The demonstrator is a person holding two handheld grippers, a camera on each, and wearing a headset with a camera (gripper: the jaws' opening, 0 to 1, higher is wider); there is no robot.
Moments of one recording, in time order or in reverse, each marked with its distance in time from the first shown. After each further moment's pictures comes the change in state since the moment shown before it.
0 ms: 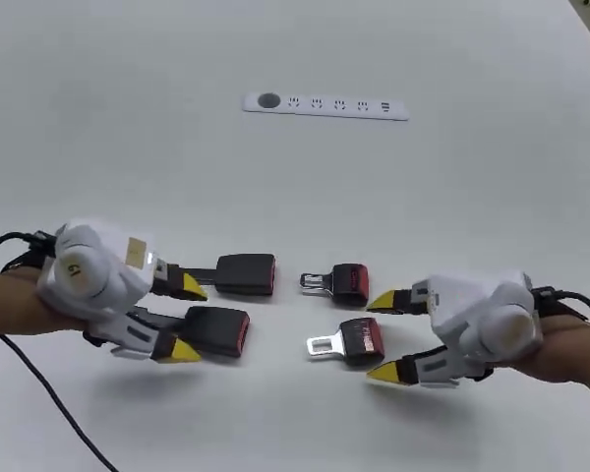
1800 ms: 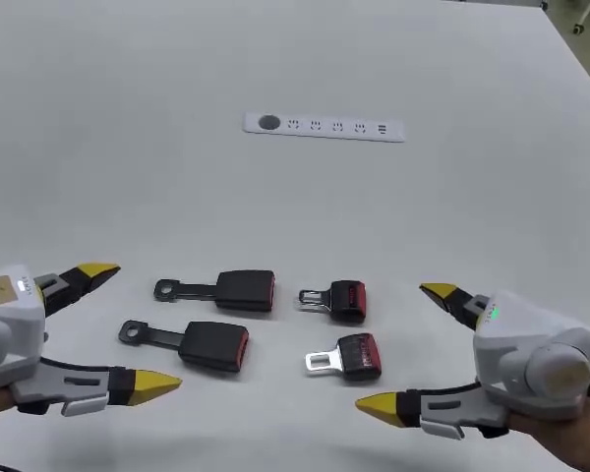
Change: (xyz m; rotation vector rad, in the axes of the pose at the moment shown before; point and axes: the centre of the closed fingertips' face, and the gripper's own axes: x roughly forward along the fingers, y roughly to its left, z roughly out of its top) left arm -0.074 0.006 0.002 -0.401 -0.345 0.466; right arm -0.046 -0.014 0.016 0.389 -0.186 -0.361
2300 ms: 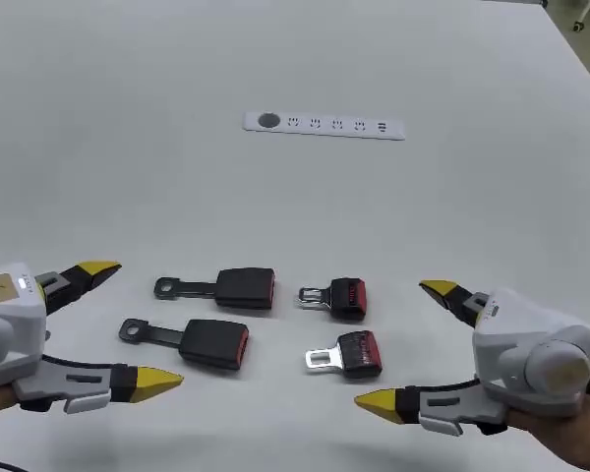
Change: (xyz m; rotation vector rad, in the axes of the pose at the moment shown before) left arm 0.001 0.001 -0.002 -0.009 -0.006 0.005; right arm 0.001 -0.001 -0.001 0.007 -0.006 -0.007
